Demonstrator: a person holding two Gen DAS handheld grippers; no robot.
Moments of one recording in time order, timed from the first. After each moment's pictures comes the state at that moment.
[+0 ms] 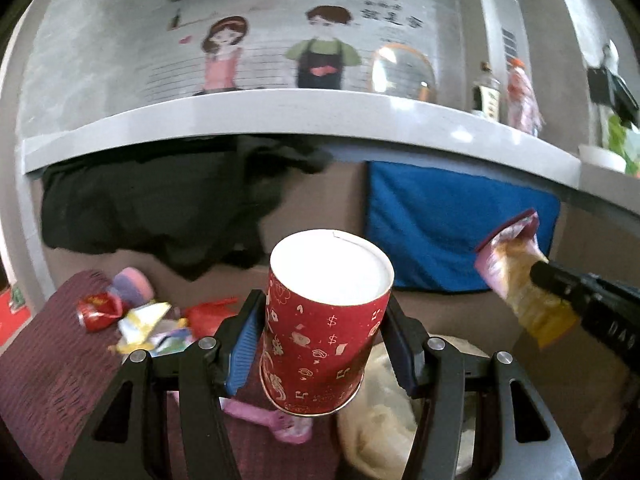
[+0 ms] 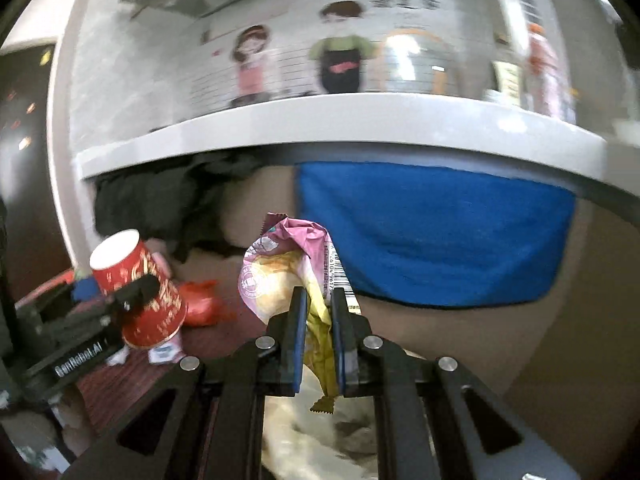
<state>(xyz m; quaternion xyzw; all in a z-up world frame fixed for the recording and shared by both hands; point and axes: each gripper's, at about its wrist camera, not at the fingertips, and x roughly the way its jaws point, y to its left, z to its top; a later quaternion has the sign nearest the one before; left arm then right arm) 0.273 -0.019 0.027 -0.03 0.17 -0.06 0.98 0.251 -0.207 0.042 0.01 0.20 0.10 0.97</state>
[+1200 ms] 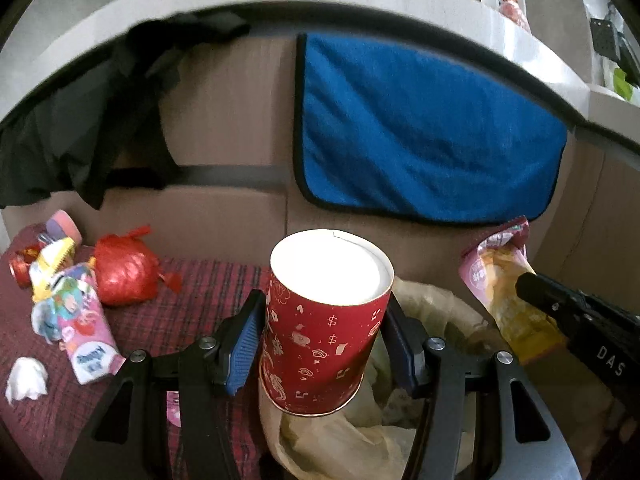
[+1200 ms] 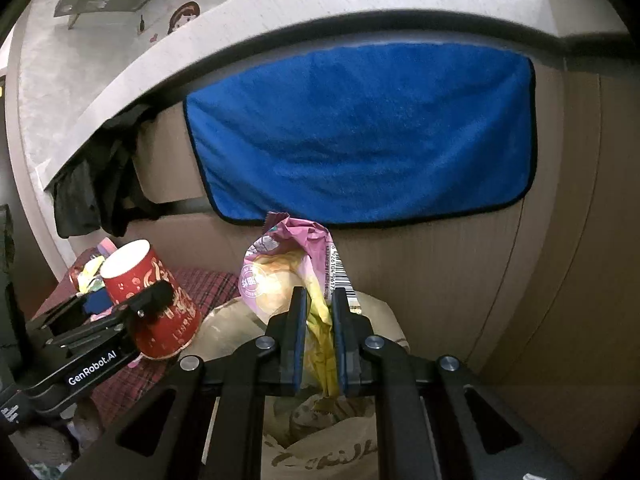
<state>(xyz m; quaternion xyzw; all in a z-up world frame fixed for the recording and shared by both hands) 0.334 -0.084 -0.056 -0.03 0.28 -0.10 0.96 0.290 -0.266 -0.045 0.06 0.27 0.07 0.96</state>
